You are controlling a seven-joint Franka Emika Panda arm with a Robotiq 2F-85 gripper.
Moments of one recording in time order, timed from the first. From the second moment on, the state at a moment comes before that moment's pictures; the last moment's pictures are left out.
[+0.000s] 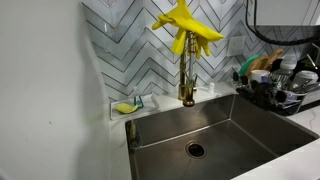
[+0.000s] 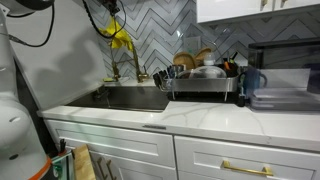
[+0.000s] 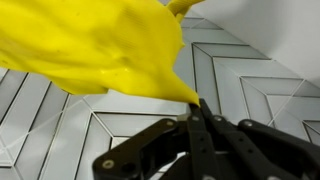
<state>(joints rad) 0.34 0.15 0.35 -1.23 0.57 2.14 0.16</state>
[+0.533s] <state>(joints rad) 0.35 0.19 0.36 -1.20 0.57 2.20 0.03</state>
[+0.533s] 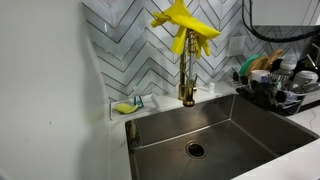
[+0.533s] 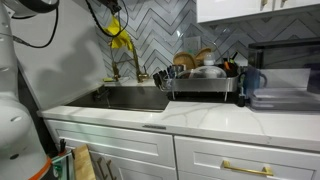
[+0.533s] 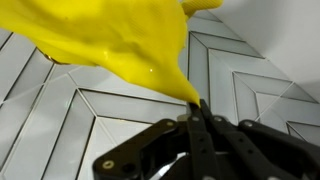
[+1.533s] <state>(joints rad) 0.39 0.26 0.37 -1.15 0.56 2.23 -0.10</state>
